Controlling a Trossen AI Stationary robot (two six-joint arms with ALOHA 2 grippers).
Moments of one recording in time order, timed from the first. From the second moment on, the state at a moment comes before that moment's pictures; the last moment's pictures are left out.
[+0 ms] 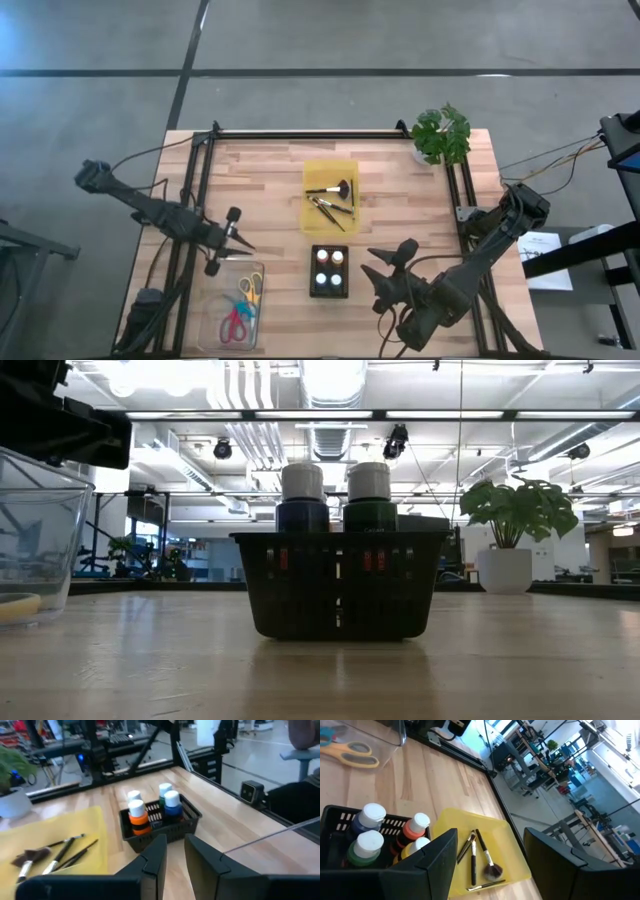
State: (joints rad) left arm -0.45 0.42 0.11 0.10 -0.14 0.12; right arm 0.79 1.71 1.38 -0.86 1.25 0.48
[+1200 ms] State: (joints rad) left arm 0.02 0.14 0.00 0.05 0.20 0.10; right arm 0.81 1.71 1.38 -1.04 1.25 0.72
